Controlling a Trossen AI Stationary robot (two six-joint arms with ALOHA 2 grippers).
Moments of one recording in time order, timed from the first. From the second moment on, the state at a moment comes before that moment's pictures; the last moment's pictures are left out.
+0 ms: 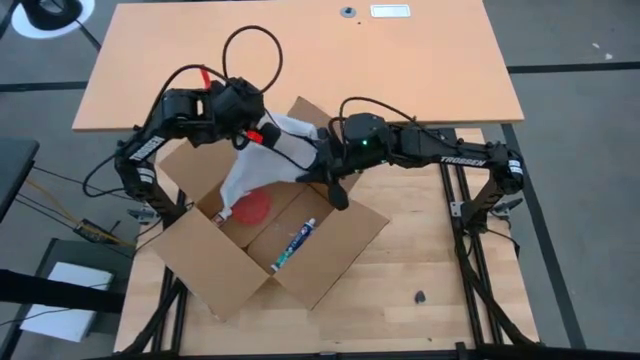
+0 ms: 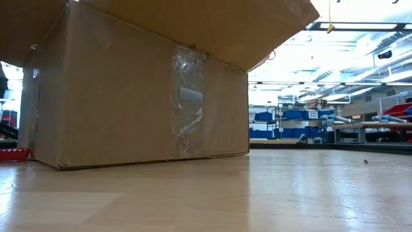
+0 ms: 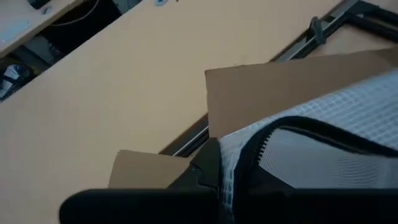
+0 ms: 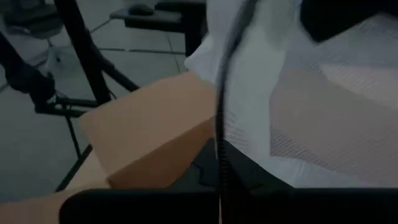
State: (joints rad) left arm 0.22 1.64 2.30 -1.56 -0.69 -0.39; right arm -0.08 1.67 1.79 -0.45 -0.23 -0.09
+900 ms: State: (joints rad) left arm 0.26 1.41 2.35 -1.57 -0.56 -0.10; right arm -0.03 1.67 1.79 -0.30 0.05 0.10
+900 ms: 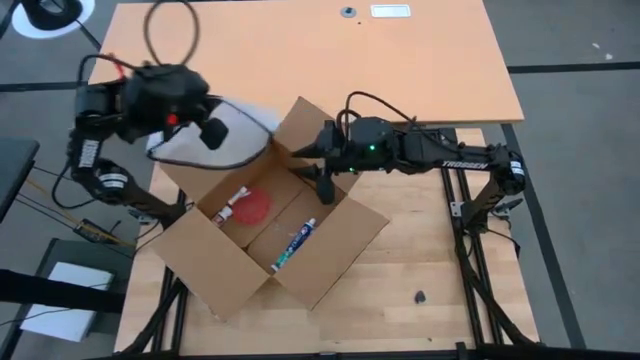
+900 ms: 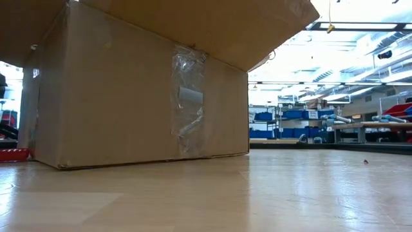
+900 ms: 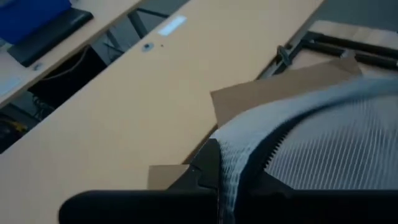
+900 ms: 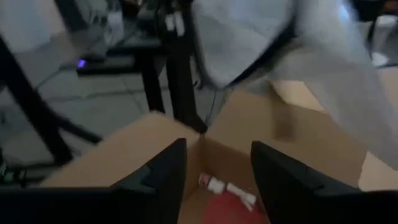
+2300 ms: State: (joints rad) left arm 0.26 1.21 2.35 -1.50 -0.61 -0.20; right arm -0.11 2.51 2.30 -0.53 0.09 0.27
